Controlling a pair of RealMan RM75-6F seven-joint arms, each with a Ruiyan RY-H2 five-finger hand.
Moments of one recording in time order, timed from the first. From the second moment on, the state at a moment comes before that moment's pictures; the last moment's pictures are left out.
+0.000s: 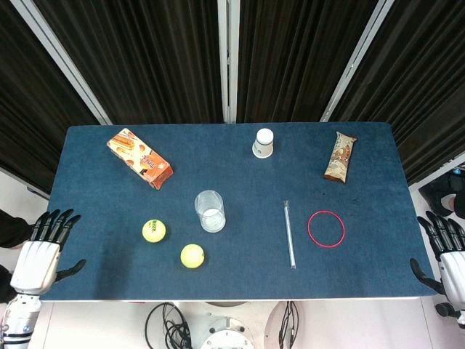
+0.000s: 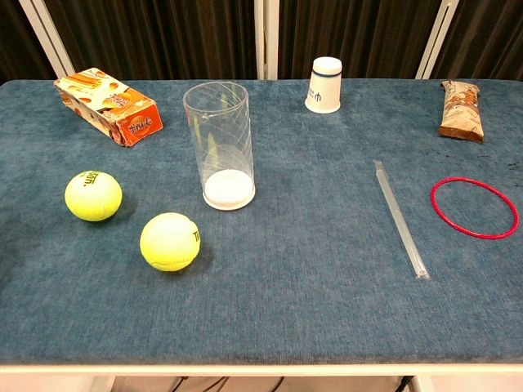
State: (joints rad) left arm -0.09 -1.17 -0.01 -1.68 1.62 1.55 0.13; right arm -0.01 -0.99 0.01 -1.62 -1.64 1.60 0.15
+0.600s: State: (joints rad) left arm -0.14 -1.18 -0.01 -1.69 1.66 1.49 0.15; right arm -0.01 -0.99 0.01 -1.62 -1.64 1.61 0.16
